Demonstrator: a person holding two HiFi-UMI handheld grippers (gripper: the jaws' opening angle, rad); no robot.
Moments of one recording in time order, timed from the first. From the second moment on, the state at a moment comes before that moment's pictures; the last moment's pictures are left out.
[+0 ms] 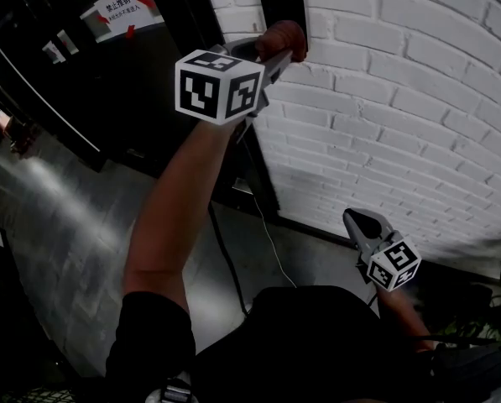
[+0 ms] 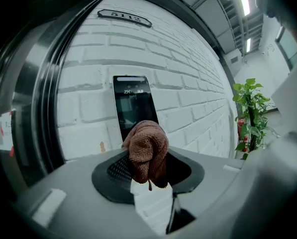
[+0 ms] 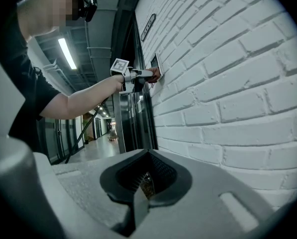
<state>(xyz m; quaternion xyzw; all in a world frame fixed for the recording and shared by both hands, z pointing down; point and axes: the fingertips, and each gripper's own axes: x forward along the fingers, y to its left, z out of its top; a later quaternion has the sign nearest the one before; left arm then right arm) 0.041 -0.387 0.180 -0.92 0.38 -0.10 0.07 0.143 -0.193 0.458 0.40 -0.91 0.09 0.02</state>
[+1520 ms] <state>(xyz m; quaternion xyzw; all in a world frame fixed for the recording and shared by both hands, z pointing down) 0.030 -0.377 0.264 -0.92 0.34 -0.20 0.02 0.140 -0.196 0.460 0.41 -0.91 0.09 0.02</state>
